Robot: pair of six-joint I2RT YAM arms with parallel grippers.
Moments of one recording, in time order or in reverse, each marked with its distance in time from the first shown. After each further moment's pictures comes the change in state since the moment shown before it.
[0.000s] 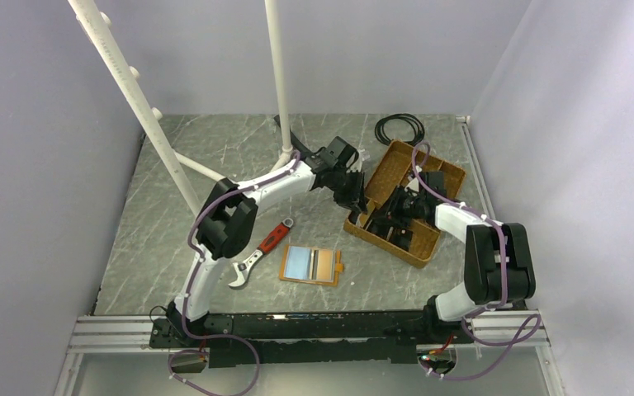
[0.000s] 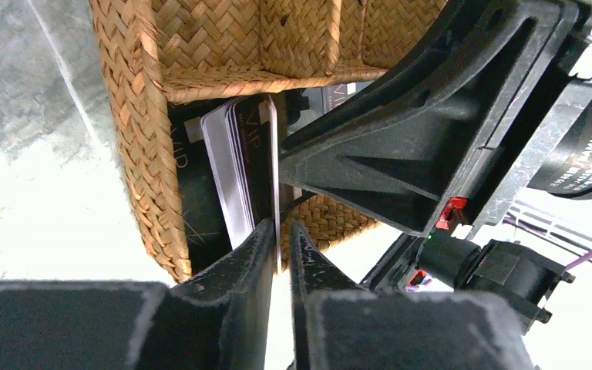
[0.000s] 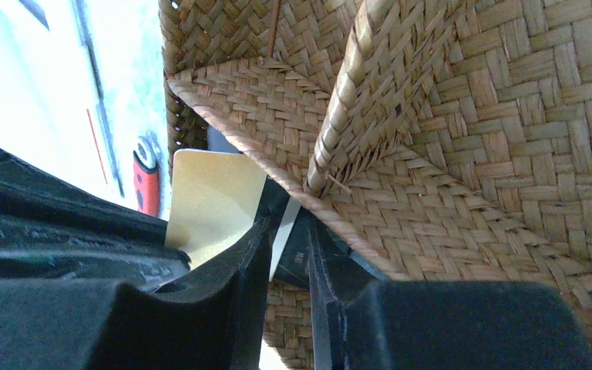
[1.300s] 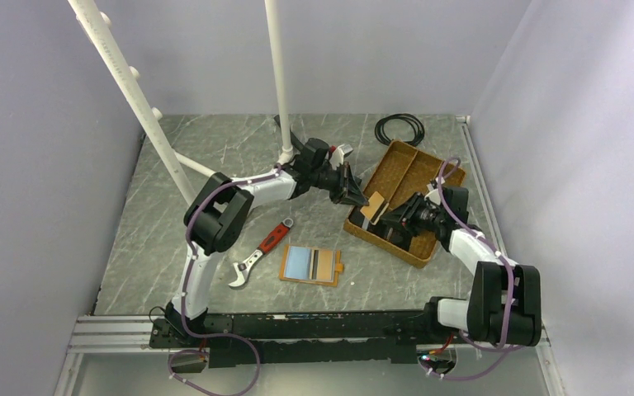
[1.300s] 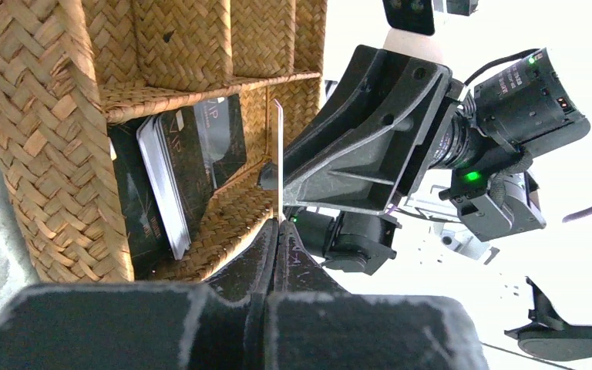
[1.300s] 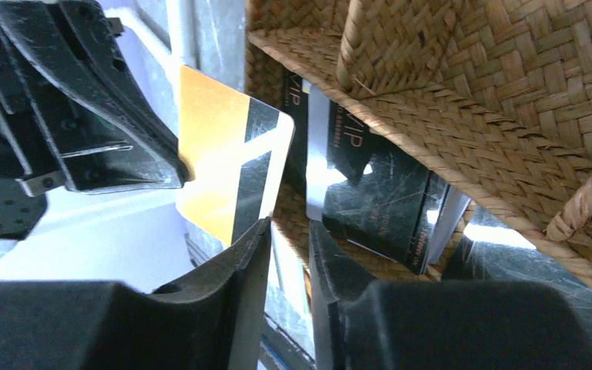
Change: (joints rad) left arm 0.119 -0.036 -0.324 0.661 0.413 -0.407; right arm -0.151 -0.251 -0.211 0.122 -0.180 0.137
